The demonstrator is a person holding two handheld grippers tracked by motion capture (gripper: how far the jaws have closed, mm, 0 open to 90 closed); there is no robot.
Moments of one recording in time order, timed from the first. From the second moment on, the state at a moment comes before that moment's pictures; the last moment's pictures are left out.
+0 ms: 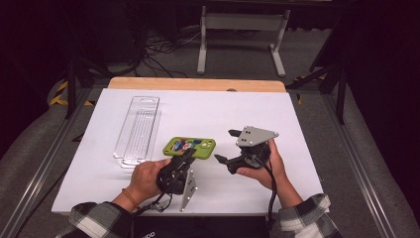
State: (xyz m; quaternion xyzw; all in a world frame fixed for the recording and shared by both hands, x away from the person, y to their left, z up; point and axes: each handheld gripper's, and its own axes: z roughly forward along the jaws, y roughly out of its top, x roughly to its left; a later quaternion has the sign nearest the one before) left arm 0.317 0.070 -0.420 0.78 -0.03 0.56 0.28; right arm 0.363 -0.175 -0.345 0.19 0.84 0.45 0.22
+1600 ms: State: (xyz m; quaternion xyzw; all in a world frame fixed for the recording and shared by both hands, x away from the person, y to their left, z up) left arm 0.346 0.121 -0.376 0.77 0.10 0.45 0.44; right arm 0.334 -0.217 -0.418 0.24 0.81 0.43 0.34
